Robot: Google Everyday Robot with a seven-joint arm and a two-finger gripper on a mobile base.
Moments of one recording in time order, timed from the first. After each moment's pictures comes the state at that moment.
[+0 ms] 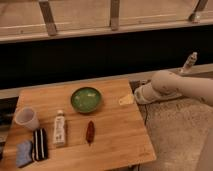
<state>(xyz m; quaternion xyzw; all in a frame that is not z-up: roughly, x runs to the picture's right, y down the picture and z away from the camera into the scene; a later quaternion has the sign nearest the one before) 0.134 0.072 0.755 -0.27 -0.05 0.63 0.73</state>
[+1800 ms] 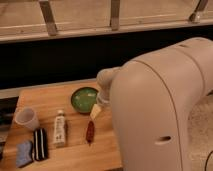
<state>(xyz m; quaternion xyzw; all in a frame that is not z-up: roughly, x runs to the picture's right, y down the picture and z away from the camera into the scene) -0.017 0.133 0.790 -0.37 0.07 0.41 0.83</state>
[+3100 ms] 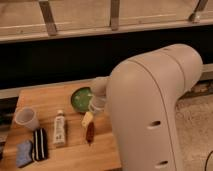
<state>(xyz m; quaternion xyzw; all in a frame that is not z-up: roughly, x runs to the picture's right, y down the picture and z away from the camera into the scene) -0.068 0.173 0.803 -0.41 0.03 0.38 0.83</state>
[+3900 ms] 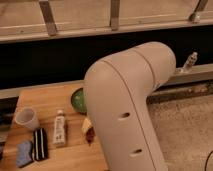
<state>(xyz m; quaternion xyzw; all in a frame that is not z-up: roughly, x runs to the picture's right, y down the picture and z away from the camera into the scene) -0.068 0.215 0.829 -0.40 0.10 0.41 0.82</state>
